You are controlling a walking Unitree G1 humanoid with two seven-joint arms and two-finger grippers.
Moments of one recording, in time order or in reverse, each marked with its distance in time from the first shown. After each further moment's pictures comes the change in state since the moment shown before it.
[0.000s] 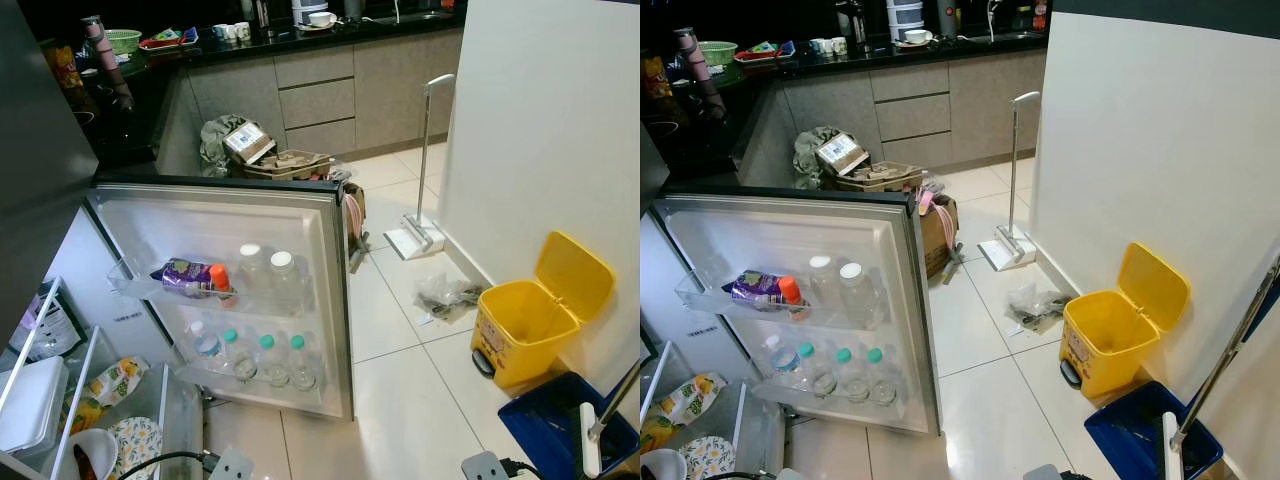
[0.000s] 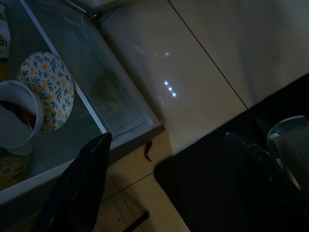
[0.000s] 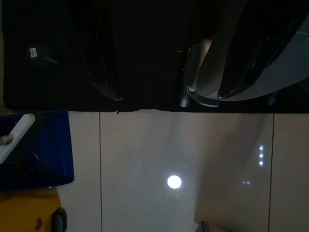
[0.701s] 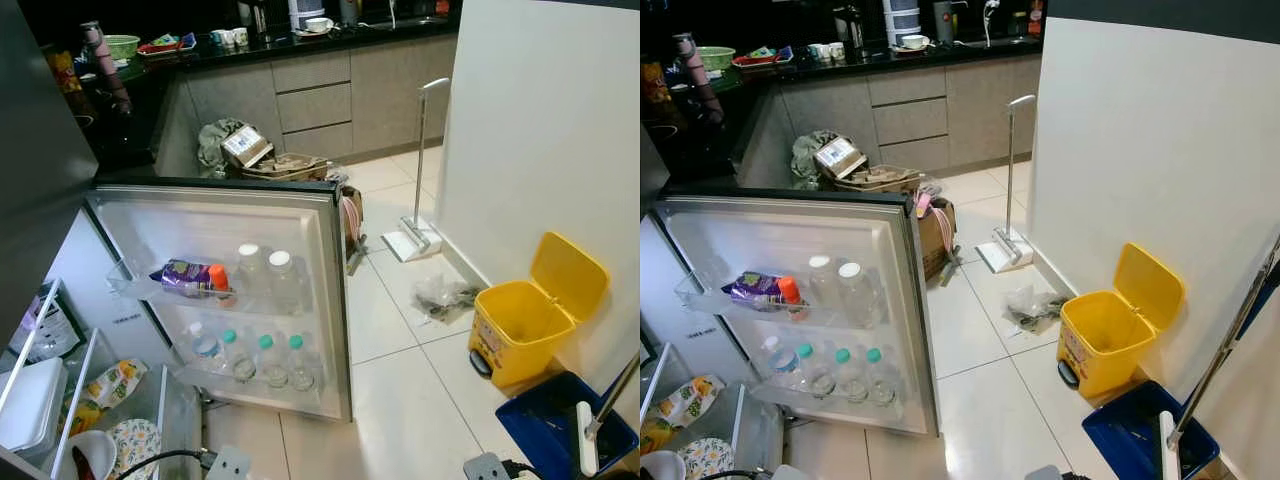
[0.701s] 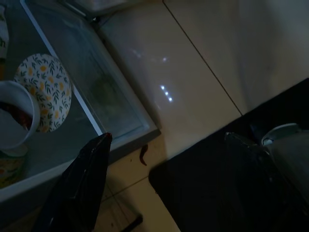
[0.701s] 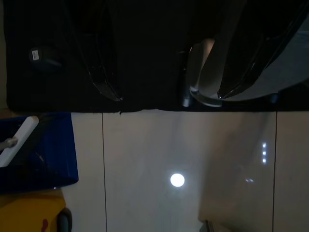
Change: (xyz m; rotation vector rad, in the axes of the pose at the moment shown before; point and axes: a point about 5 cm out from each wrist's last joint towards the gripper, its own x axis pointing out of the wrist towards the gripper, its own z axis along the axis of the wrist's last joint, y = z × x) left arm 0.001 0.002 0.006 -0.026 -0.016 -0.006; right arm 0.001 -0.001 0.002 0.004 -0.005 -0.012
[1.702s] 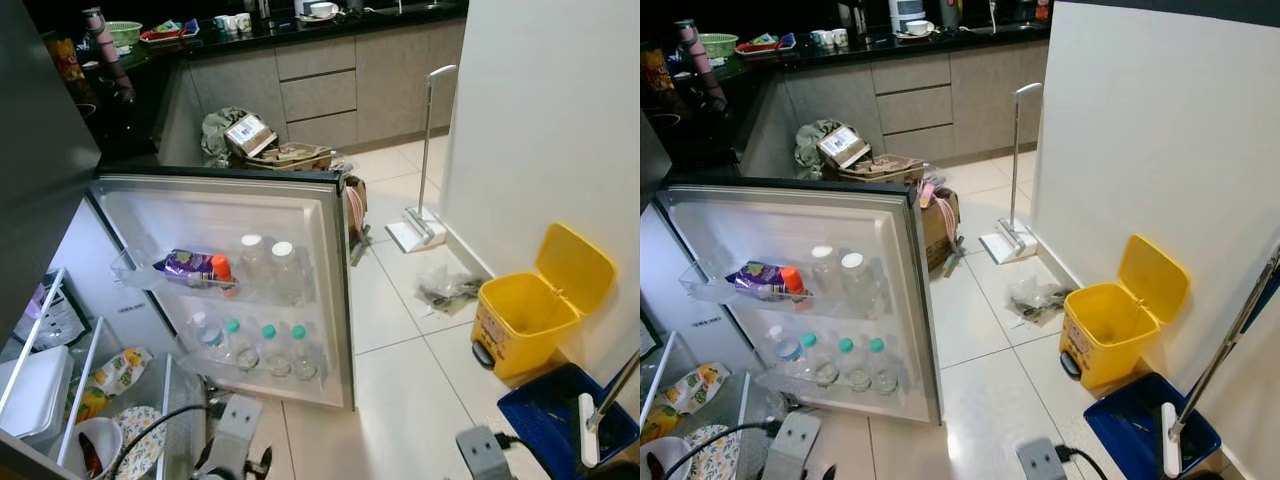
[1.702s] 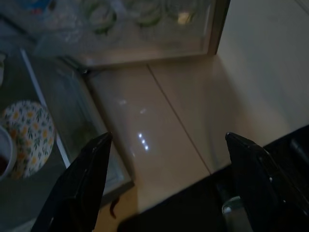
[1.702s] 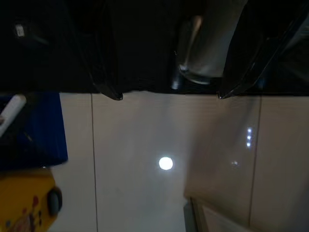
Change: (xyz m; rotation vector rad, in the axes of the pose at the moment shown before) left arm -0.001 0.003 0.050 -0.148 -0.213 -0.034; right arm 0.004 0.000 0.022 0.014 -0.081 0.041
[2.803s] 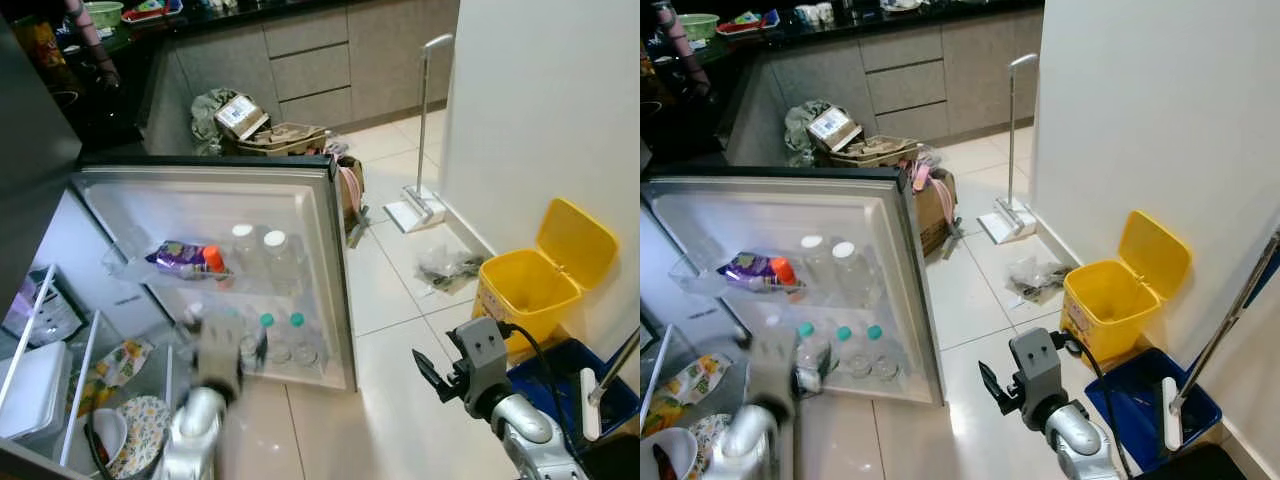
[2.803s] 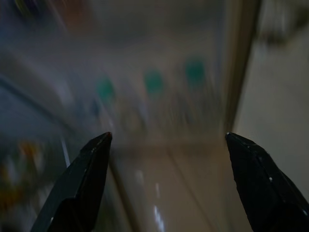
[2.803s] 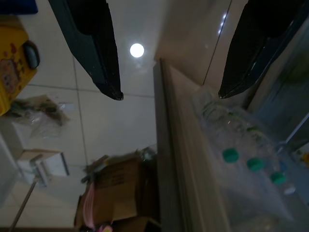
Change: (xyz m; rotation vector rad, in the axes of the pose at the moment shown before) left arm -0.002 0.019 0.079 -0.010 -0.376 0.067; right arm -0.006 -0.019 0.152 0.010 -0.590 0.177
